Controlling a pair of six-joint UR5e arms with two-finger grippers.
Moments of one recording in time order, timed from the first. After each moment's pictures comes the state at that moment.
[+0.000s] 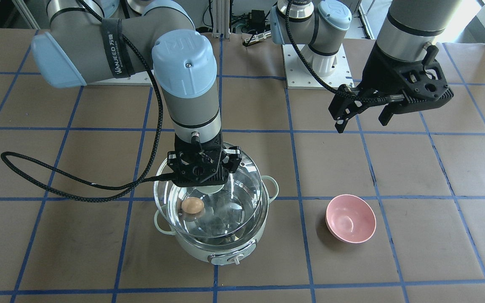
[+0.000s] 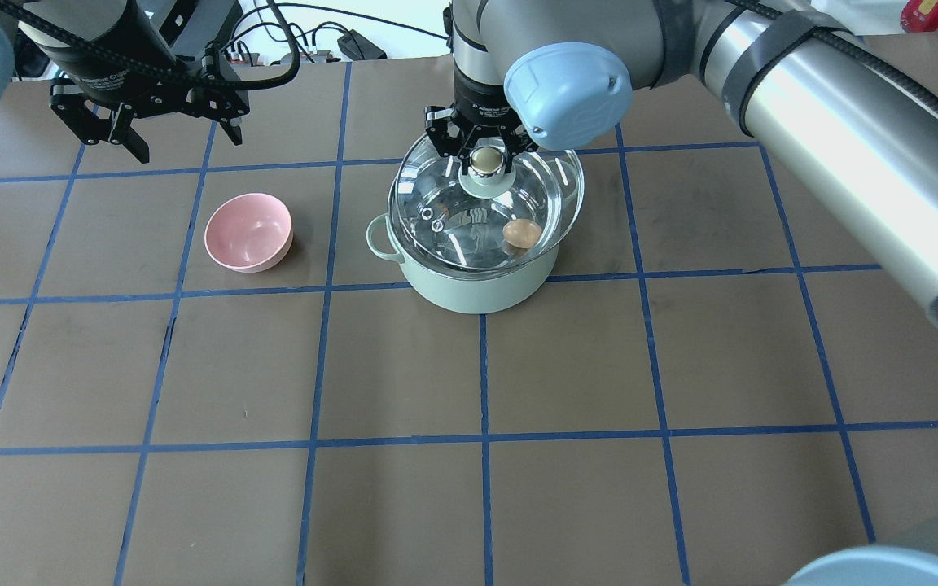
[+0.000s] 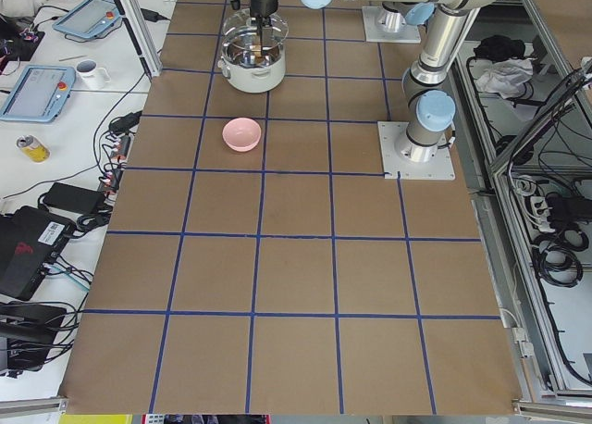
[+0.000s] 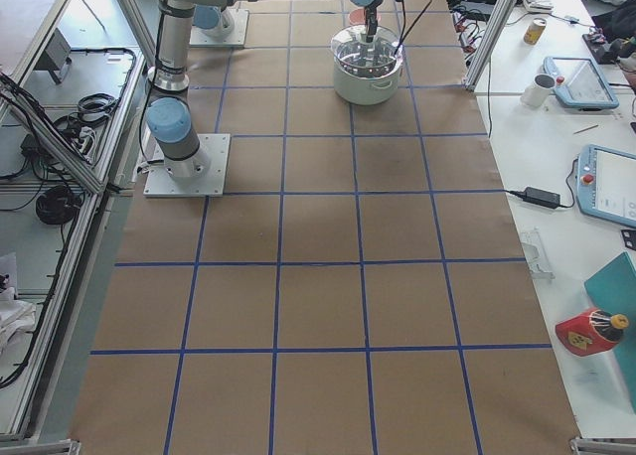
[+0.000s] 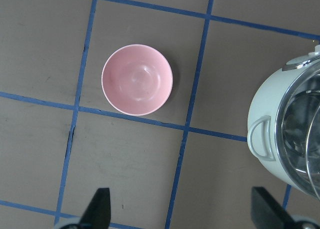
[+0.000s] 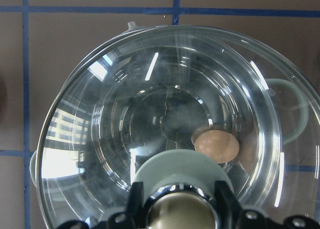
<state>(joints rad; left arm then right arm) -1.53 -1.61 -1.49 -1.50 1.60 -0.15 1.90 -1.16 1.33 -1.83 -1.53 0.29</state>
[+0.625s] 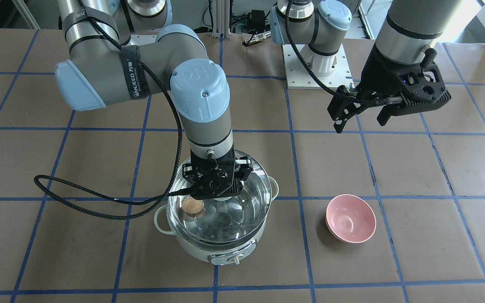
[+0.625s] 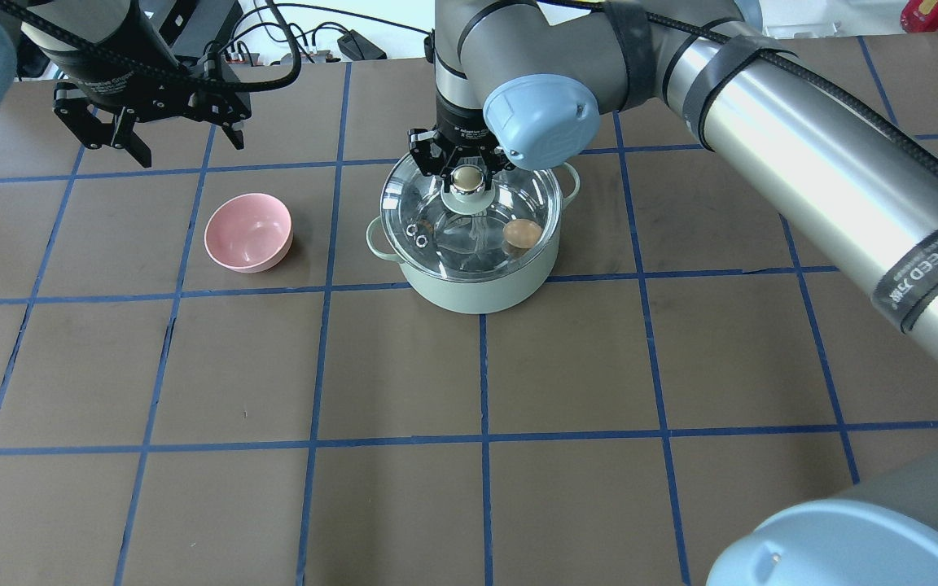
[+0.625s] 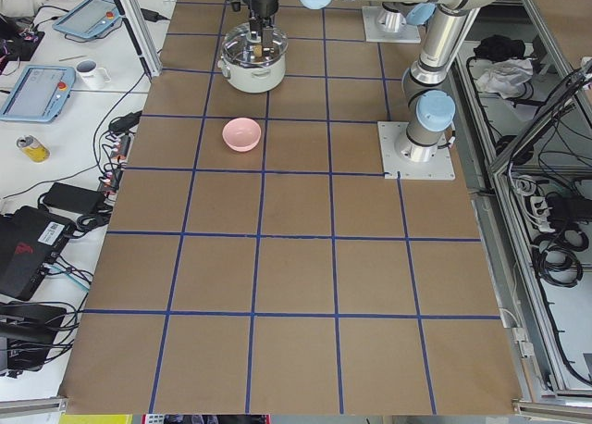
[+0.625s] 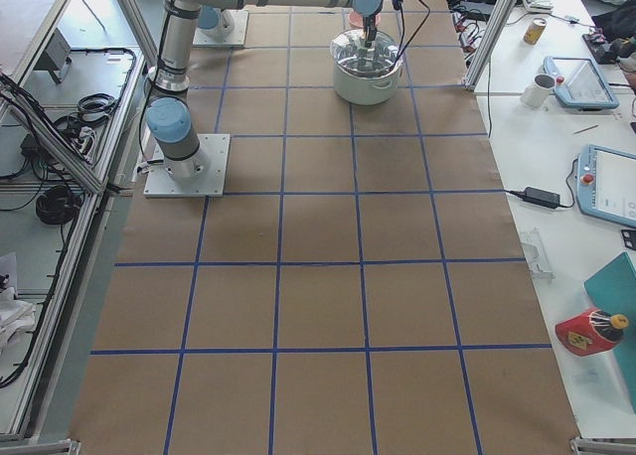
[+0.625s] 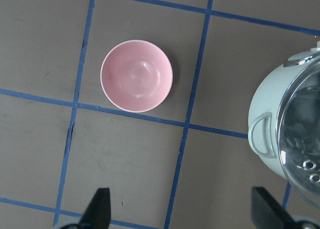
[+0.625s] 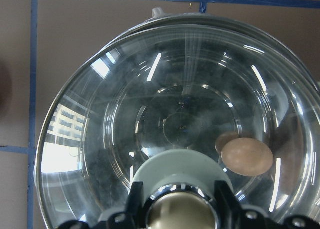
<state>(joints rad) -1.53 -1.61 -1.49 -1.51 1.60 -0.15 1.92 -1.11 1.33 -1.88 -1.50 0.27</state>
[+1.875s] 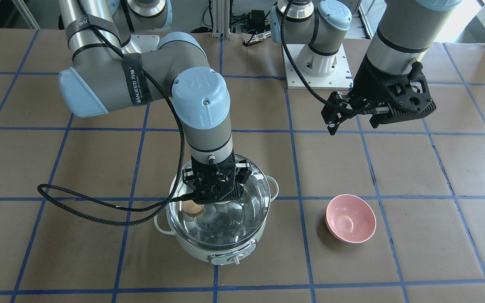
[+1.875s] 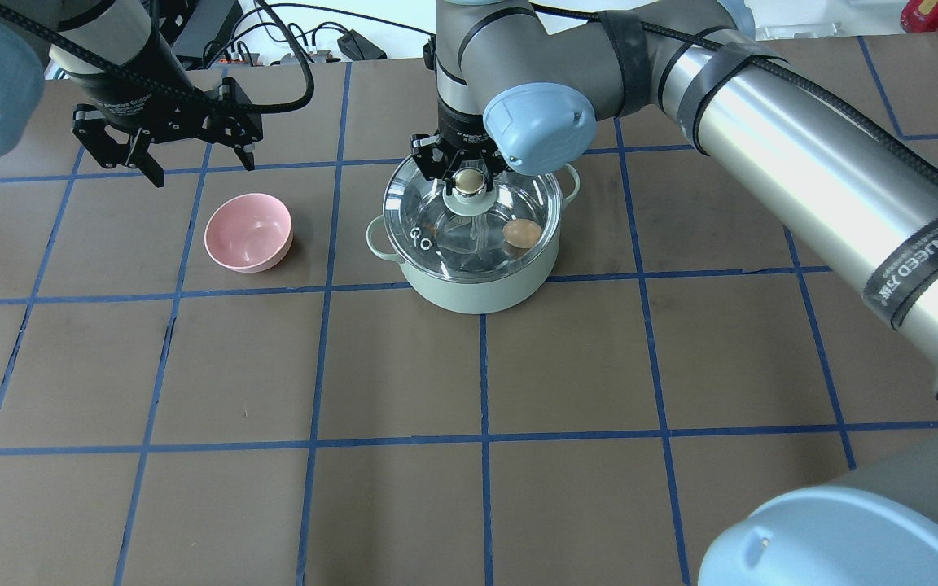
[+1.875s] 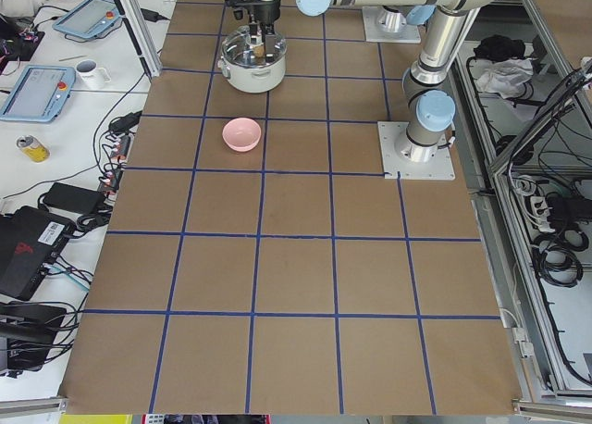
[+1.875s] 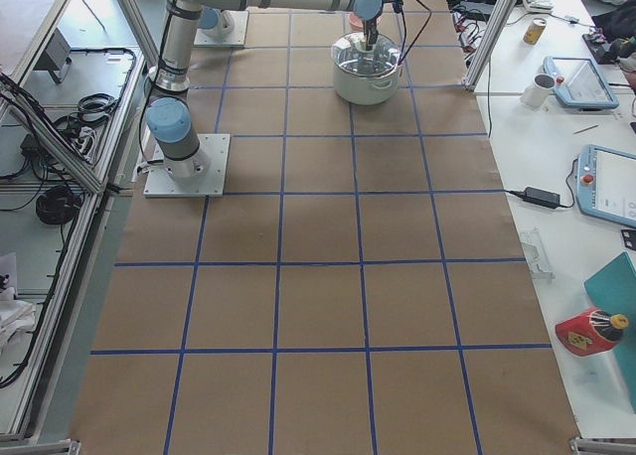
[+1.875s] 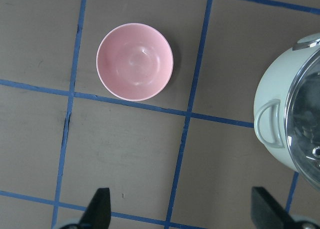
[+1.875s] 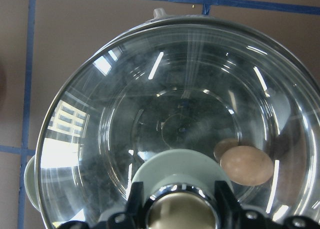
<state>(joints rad) -1.53 -1.62 -1.53 -1.52 1.60 -0.15 1.92 -1.10 1.34 -1.90 -1.51 0.23</state>
